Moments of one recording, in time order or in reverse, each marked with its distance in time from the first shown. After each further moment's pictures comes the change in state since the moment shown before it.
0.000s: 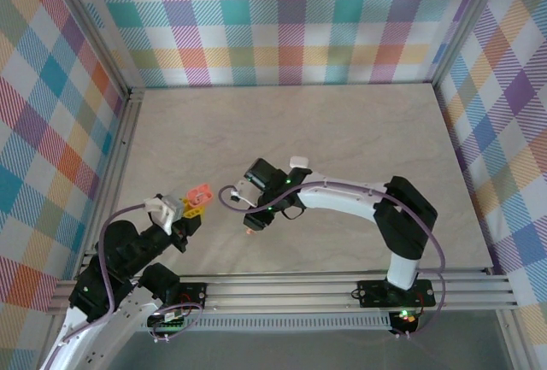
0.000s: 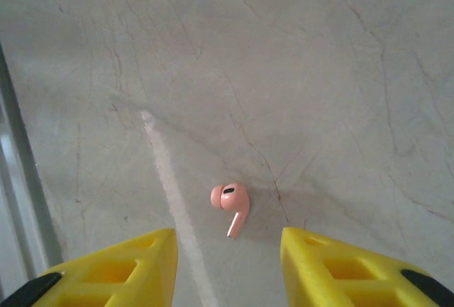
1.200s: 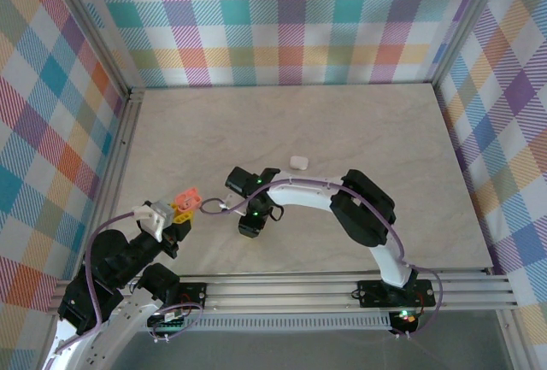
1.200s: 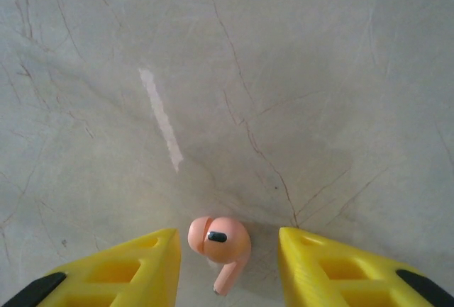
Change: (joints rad) left arm 0.000 -0.058 0.053 -0.118 -0.069 0.023; right arm 0.042 0.270 0.232 -0.205 0.037 -0.063
